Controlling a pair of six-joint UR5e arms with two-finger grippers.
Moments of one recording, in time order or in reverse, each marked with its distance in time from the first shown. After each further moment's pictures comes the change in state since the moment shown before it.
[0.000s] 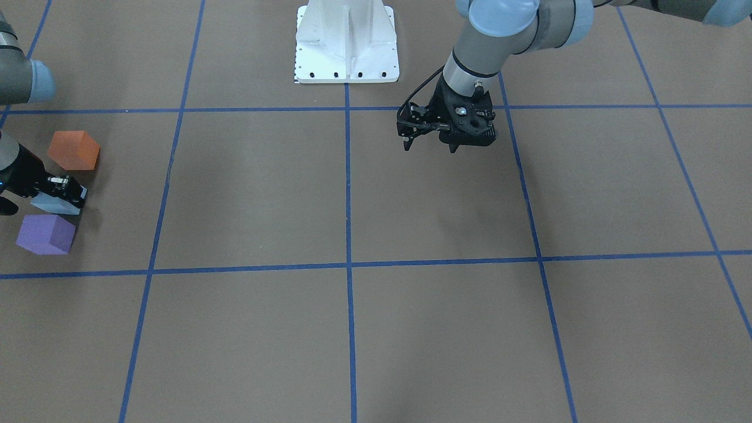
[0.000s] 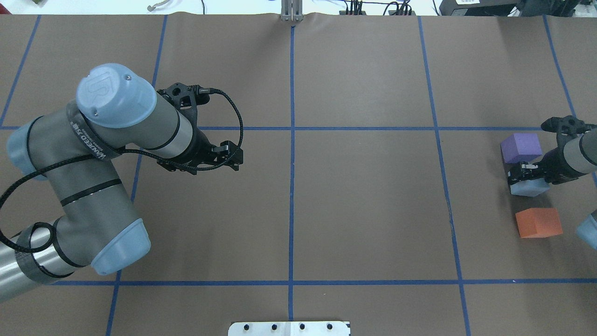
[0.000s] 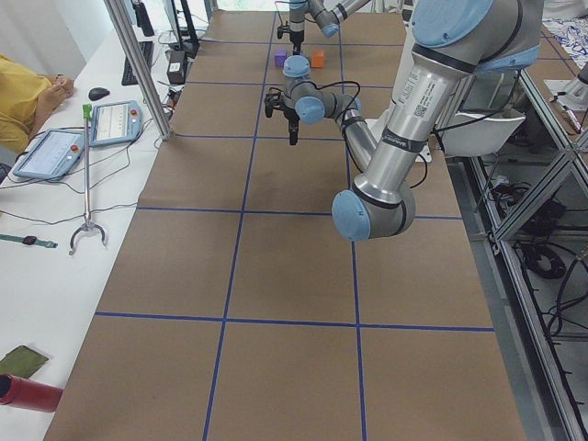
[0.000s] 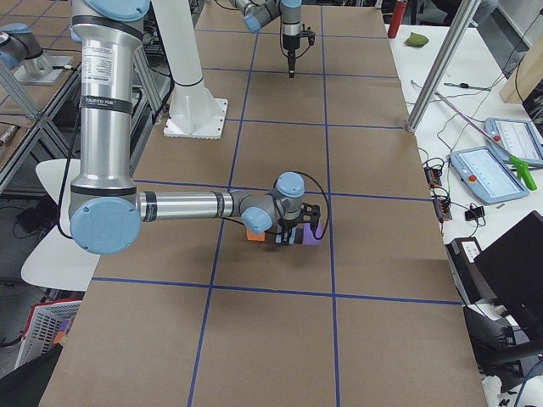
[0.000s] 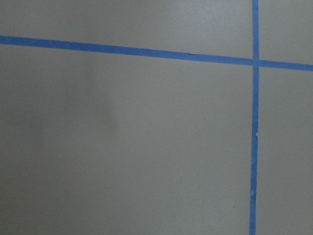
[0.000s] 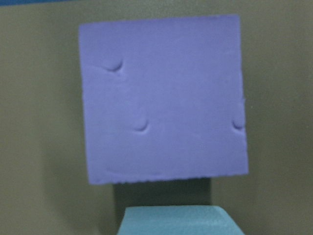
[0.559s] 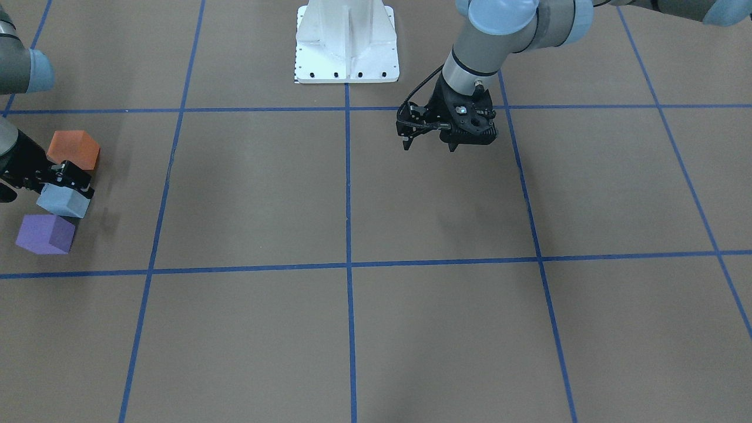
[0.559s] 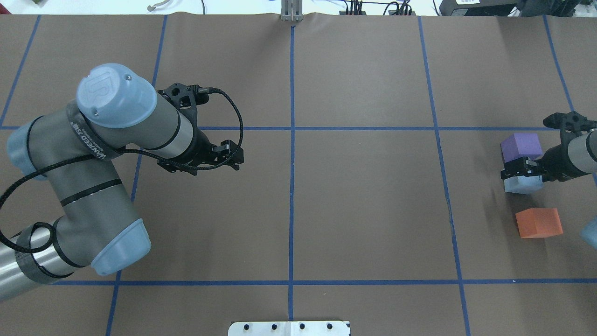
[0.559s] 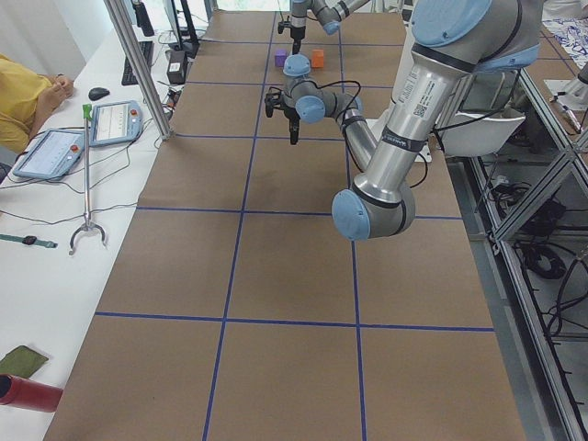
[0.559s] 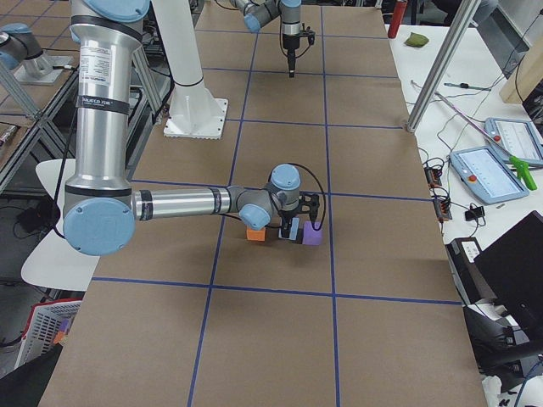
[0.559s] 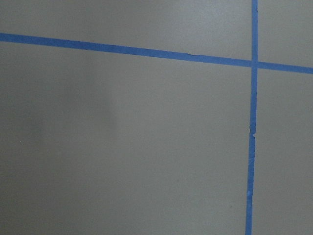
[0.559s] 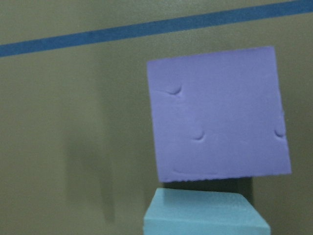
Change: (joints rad) left arm 0.001 -0.001 -0.003 0.001 0.000 -0.028; right arm 0.003 -0.044 0.106 0.019 0.010 0.013
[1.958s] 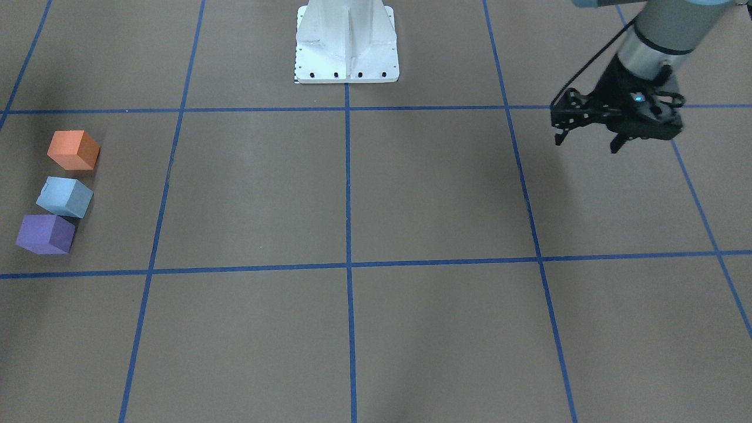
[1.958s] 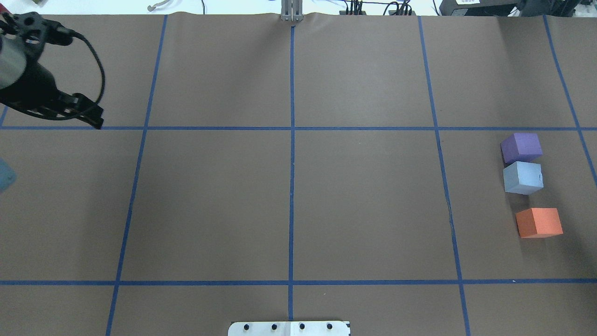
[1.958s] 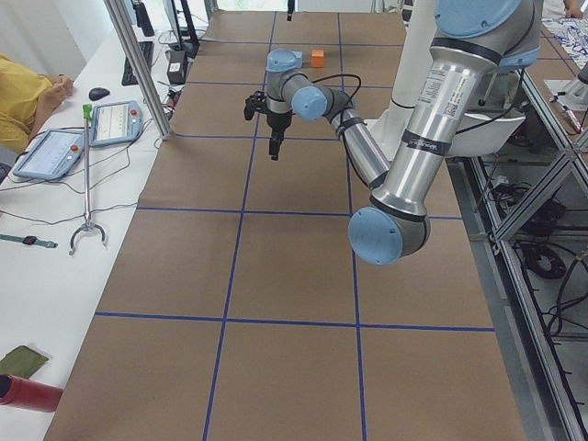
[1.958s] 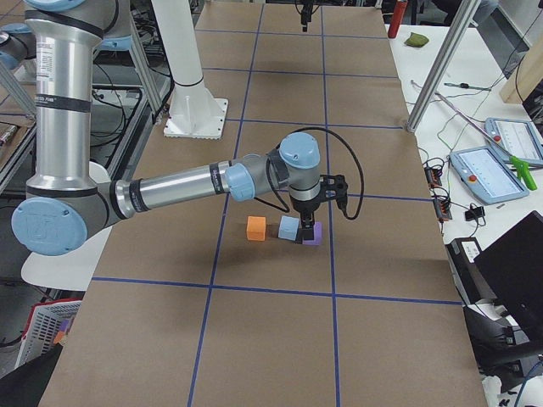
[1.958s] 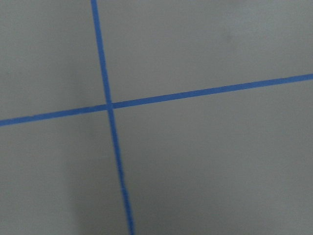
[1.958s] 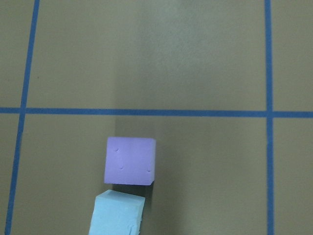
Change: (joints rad) left arm -0.445 0.263 -0.164 0.275 -0.181 0.786; right arm 0.541 0.050 0.259 -0.684 0.145 -0.766
